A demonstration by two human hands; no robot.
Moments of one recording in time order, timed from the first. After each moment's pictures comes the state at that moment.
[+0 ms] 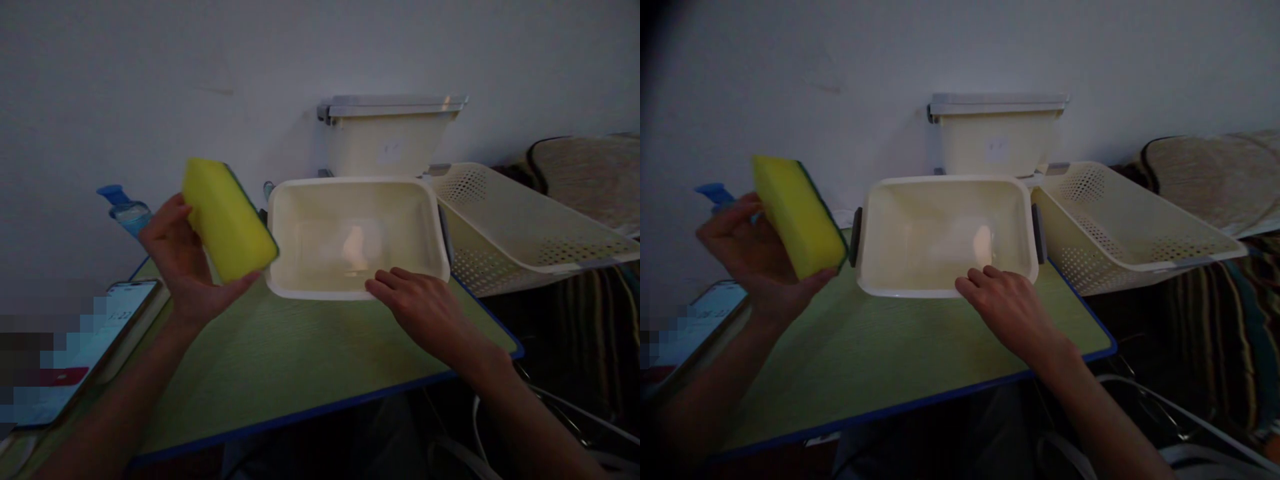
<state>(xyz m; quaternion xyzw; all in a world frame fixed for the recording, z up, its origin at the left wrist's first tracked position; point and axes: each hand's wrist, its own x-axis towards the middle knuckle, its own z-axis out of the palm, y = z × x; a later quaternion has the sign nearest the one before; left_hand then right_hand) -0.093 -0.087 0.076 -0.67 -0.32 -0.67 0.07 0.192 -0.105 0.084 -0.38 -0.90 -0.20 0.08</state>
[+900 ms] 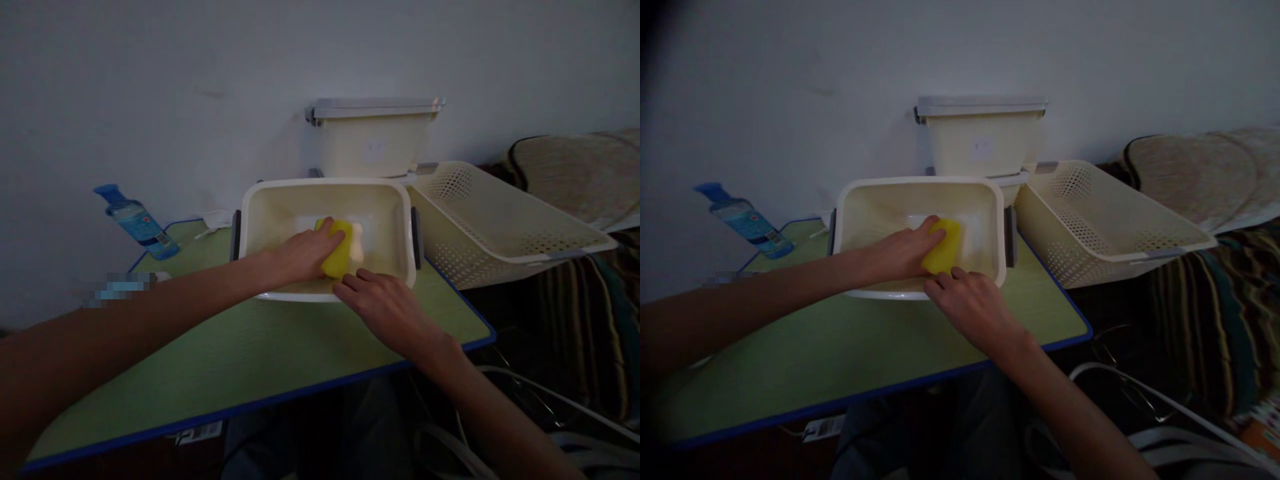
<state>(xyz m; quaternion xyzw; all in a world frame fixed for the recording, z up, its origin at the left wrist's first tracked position) 0.014 -0.054 0.101 -0.90 -0.43 0.00 0.07 0.178 -0.117 0.081 -0.36 -0.92 -0.16 0.06</state>
